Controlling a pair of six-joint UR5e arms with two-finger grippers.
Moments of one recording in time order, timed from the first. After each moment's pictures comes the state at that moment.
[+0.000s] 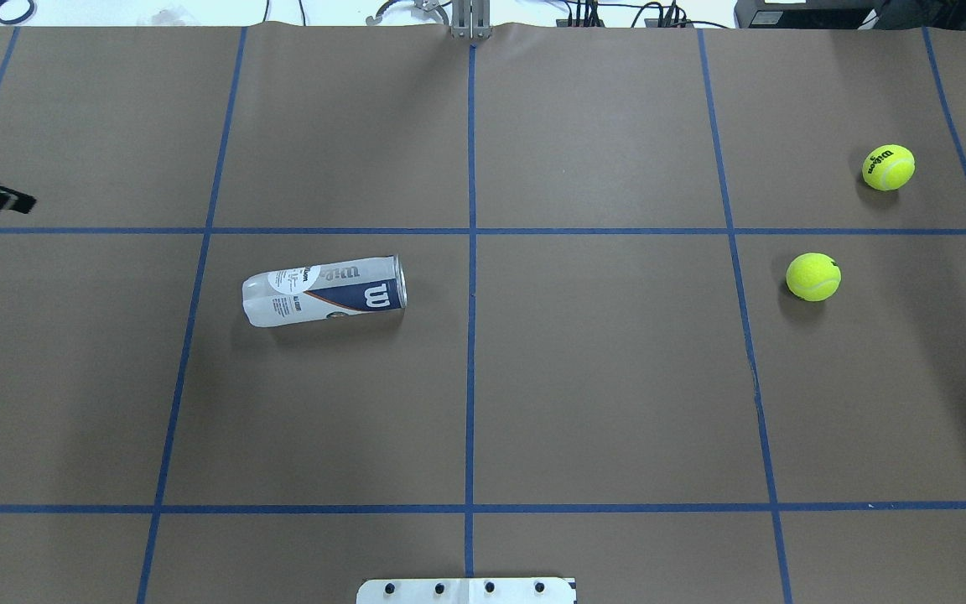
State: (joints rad) left arm -1.16 -1.73 -1.71 -2.11 -2.36 -0.06; right arm 1.47 -1.65 1.72 -1.45 2.36 0.24
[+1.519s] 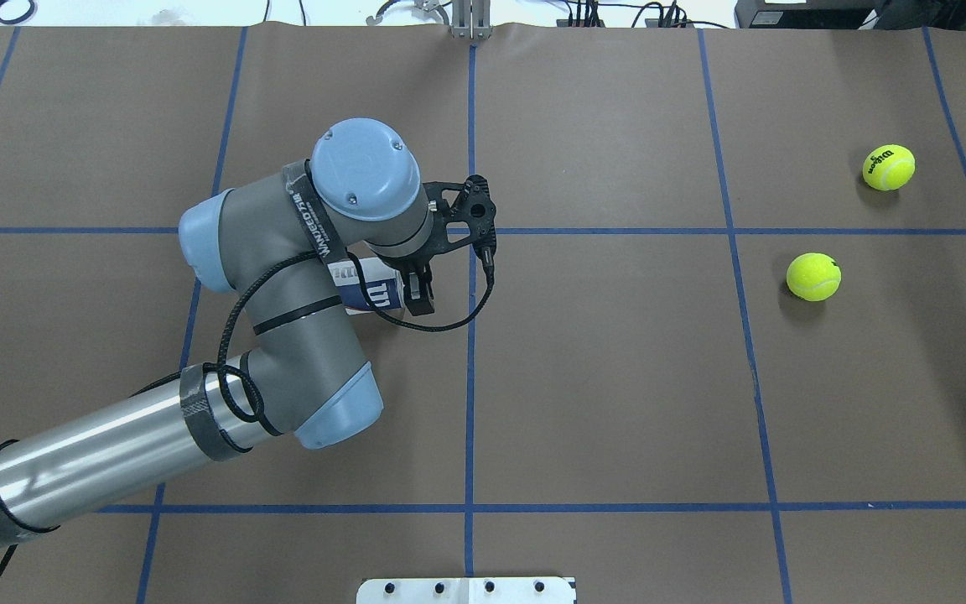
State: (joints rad) left arm -0.57 -2.38 -1.54 -1.63 -1.80 0.27; right arm 1.47 -1.67 1.73 -1.45 2.36 0.24
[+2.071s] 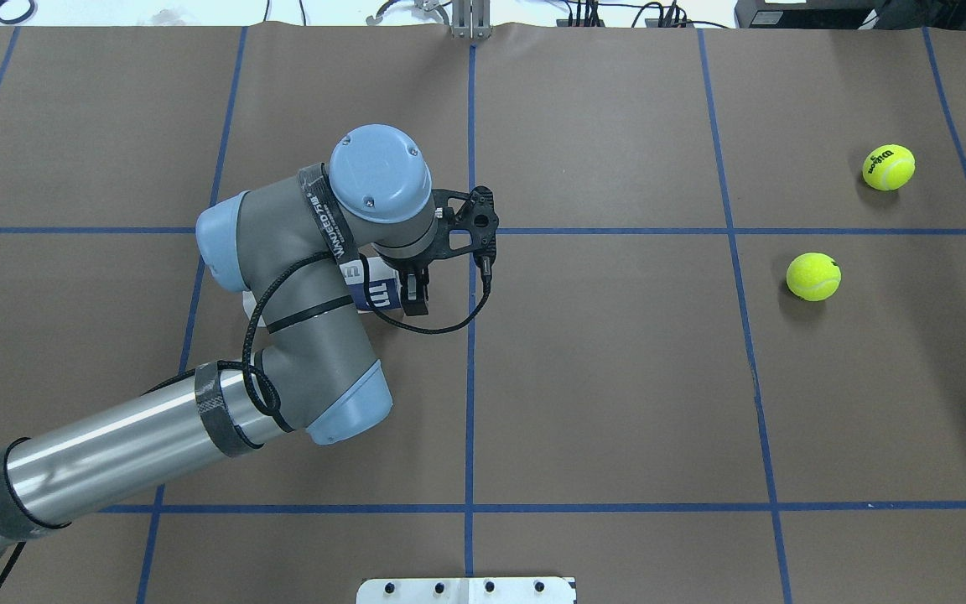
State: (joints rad) left arm -0.56 -2.39 -1.50 -1.62 -1.79 0.32; right arm 1.47 -1.67 1.73 -1.45 2.36 0.24
